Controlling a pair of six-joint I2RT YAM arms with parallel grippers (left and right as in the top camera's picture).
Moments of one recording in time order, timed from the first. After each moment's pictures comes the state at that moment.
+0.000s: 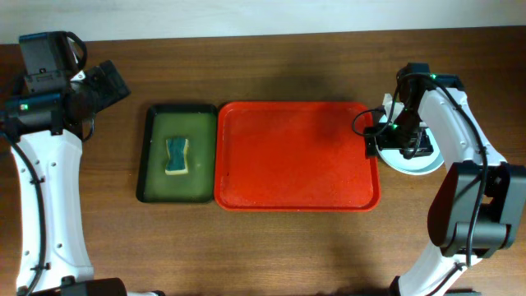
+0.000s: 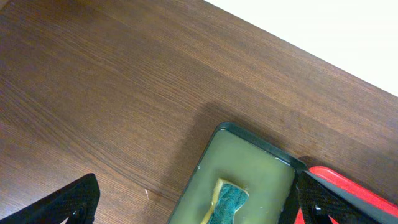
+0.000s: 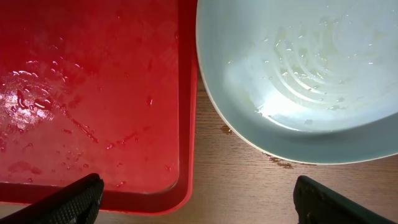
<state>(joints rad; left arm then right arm) 0.17 1.58 1.70 -0.98 -0.10 -0.30 -0.09 1.93 1.52 -1.23 -0.04 -0.08</state>
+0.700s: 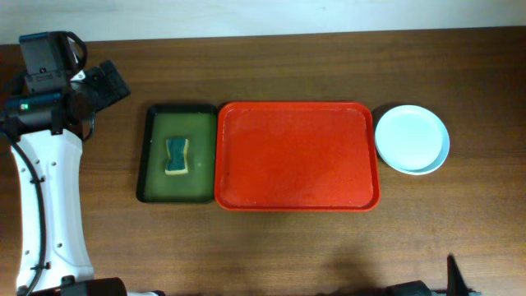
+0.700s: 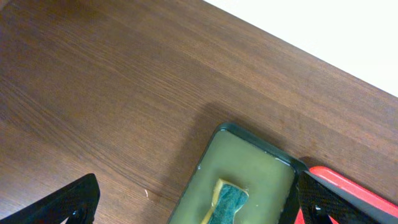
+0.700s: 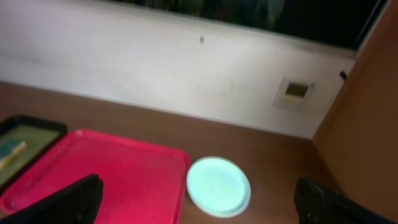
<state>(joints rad) 0.17 1.58 1.70 -0.98 -0.10 -0.30 0.14 0.26 1.37 -1.23 0.09 -0.16</state>
